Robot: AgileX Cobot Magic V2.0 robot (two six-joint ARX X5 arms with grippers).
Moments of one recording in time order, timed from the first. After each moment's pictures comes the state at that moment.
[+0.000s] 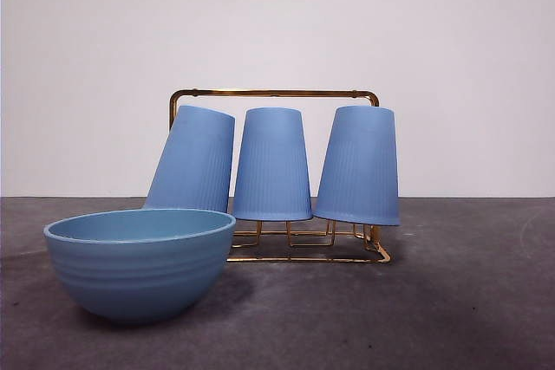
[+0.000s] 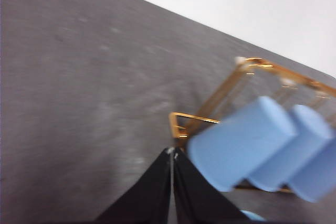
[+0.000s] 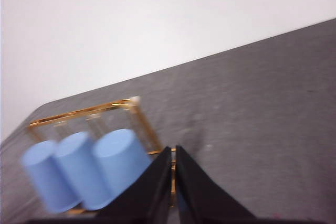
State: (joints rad) left arm -0.07 0.54 0.46 -0.22 0.25 -0.39; right arm 0.03 0.23 0.49 -0.37 -0.30 0.41
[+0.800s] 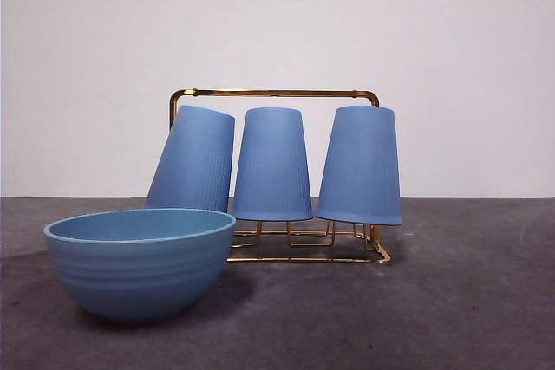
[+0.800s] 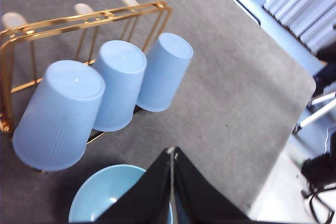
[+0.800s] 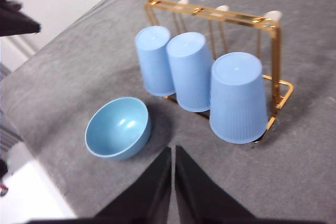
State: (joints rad) left arm -0.27 0.96 0.97 -0.60 0.68 -0.03; right arm 0.16 0.68 0.84 -0.69 -0.68 0.02
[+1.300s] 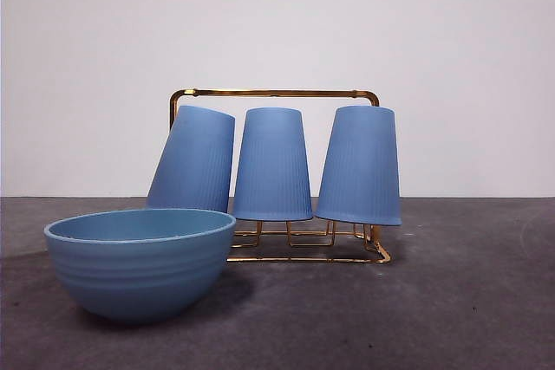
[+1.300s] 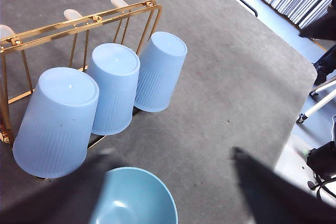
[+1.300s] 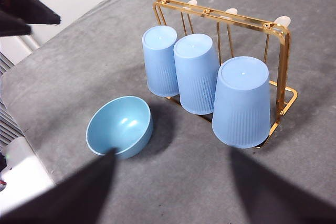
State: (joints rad) left arm -0.29 0.96 0.97 -0.59 0.68 0.03; right arm 0.18 0.68 0.84 -0.68 -0.68 0.00
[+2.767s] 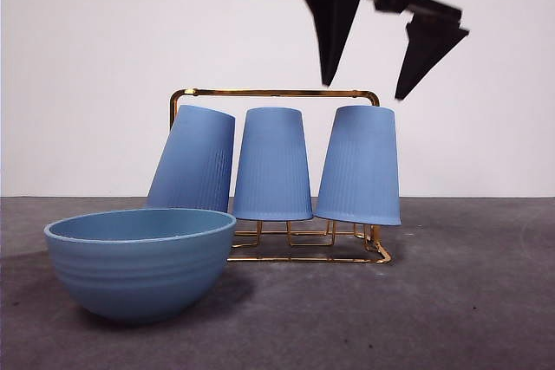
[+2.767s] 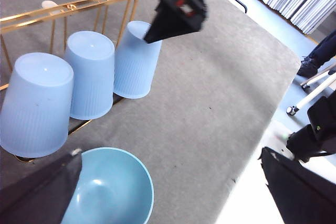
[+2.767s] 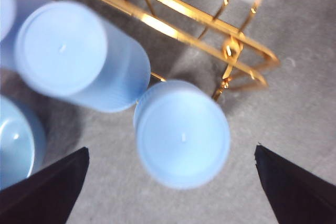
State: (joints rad) left arm -0.32 0.82 0.97 -0.73 0.69 0.03; right arm 0.52 1.76 1.71 -1.12 -0.07 0.13
